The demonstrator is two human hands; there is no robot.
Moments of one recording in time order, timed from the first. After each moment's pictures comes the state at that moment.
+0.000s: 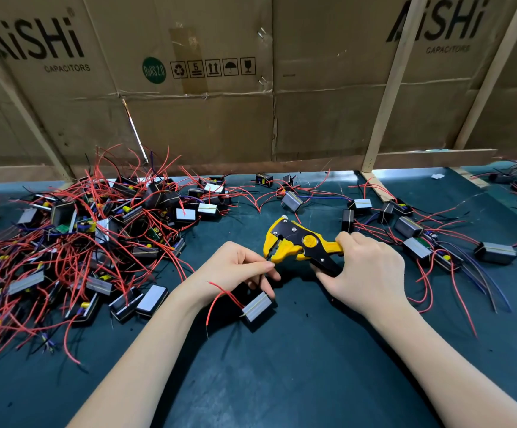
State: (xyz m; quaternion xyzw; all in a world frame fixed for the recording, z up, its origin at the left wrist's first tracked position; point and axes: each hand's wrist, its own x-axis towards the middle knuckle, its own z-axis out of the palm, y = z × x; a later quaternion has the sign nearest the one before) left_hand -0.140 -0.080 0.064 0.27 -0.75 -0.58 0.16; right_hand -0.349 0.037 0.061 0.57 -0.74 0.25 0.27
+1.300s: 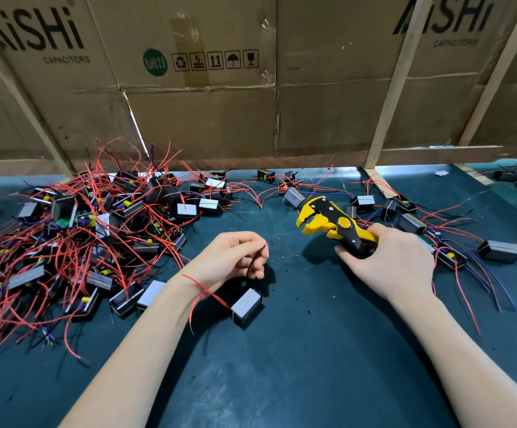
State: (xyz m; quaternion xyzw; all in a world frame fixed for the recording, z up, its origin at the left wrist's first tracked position) left_hand -0.142 -0.071 0.085 0.31 -0.66 -0.65 0.22; right_hand -0.378 0.041 0.069 0.46 -0.84 0.26 0.13
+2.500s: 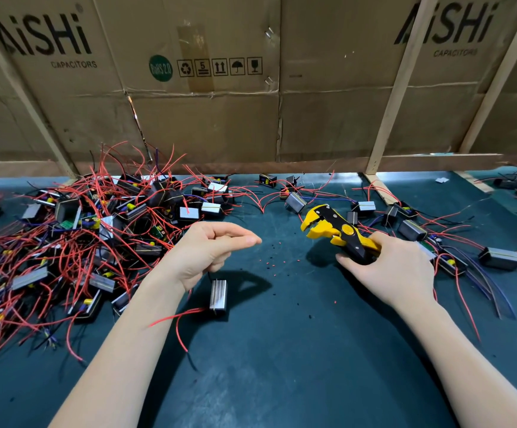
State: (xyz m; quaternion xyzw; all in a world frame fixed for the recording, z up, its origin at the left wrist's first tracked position) left_hand -0.117 -0.082 0.102 0.33 -0.66 -0.60 0.31; right_hand -0.382 0.042 0.069 0.46 -0.84 0.28 0.08
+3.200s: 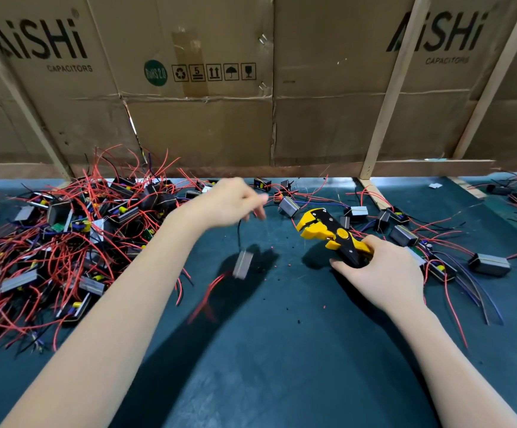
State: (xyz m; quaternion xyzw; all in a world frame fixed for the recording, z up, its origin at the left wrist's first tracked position) left_hand -0.176 -0.118 0.166 0.37 -0.89 -0.23 0.14; right_hand -0.389 0.042 0.070 0.46 -0.84 0.29 0.05
